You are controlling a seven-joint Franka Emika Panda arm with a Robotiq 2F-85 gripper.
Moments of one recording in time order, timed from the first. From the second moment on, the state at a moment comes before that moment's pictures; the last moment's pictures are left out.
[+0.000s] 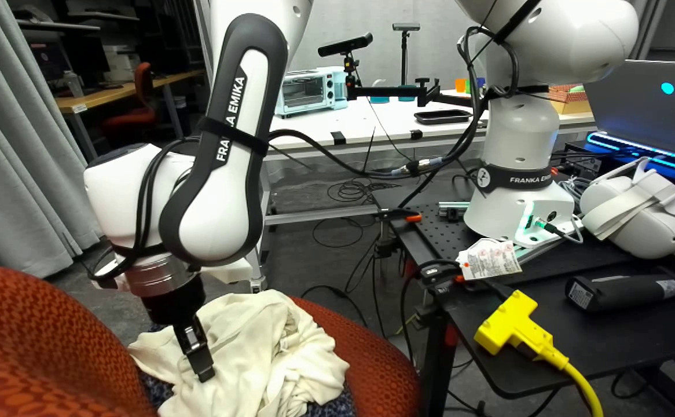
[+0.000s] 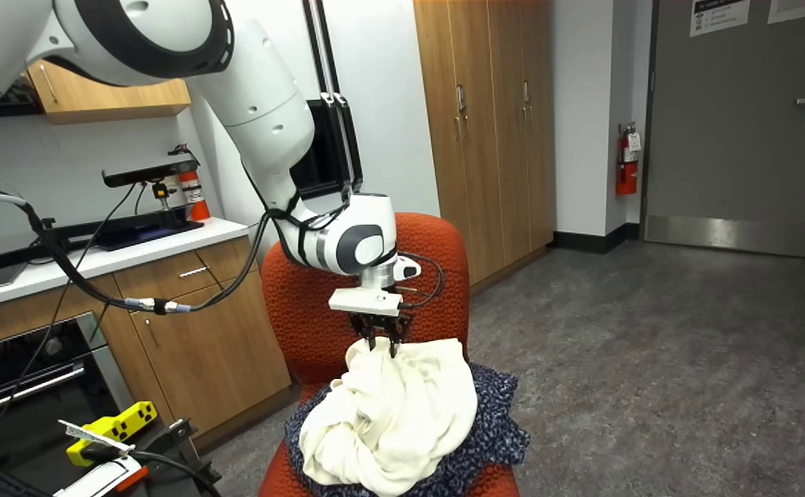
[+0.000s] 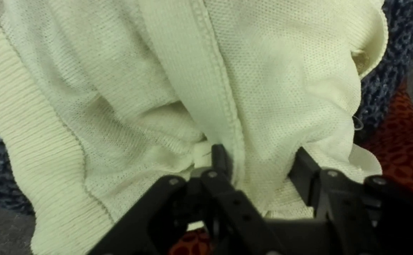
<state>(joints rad) -0.01 0.82 0.18 -1.87 -0.09 2.67 -0.28</state>
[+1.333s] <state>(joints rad) -0.09 0.13 0.31 -2.13 0.17 2.57 -0.28</state>
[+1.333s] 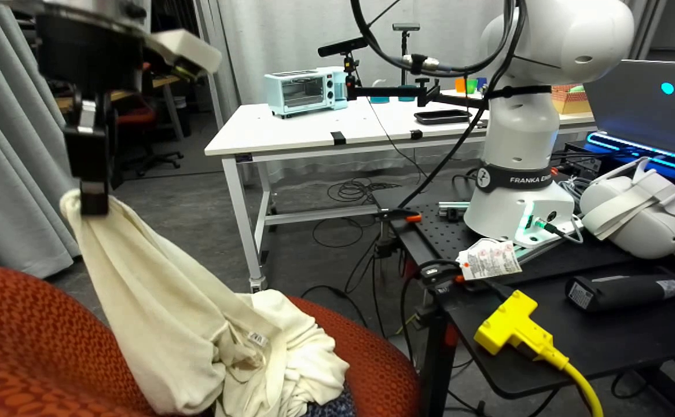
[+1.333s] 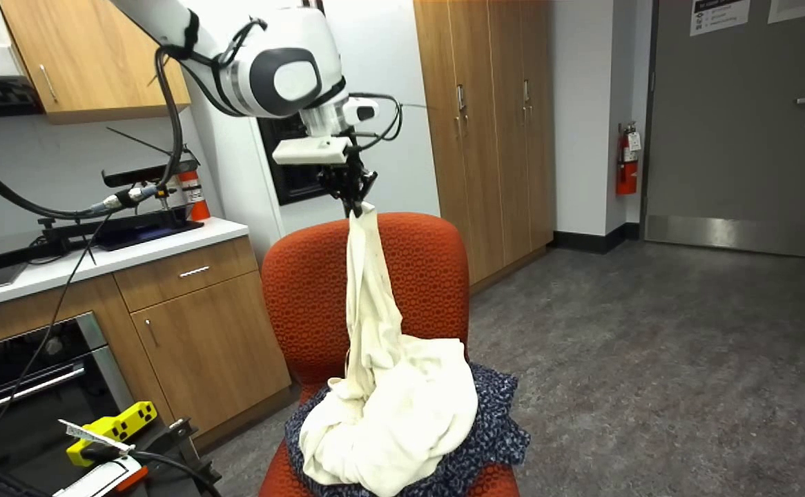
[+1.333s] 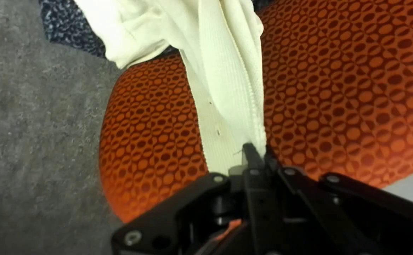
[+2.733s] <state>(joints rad) 0.18 0.14 0.18 -1.35 -0.36 2.24 -0.02</state>
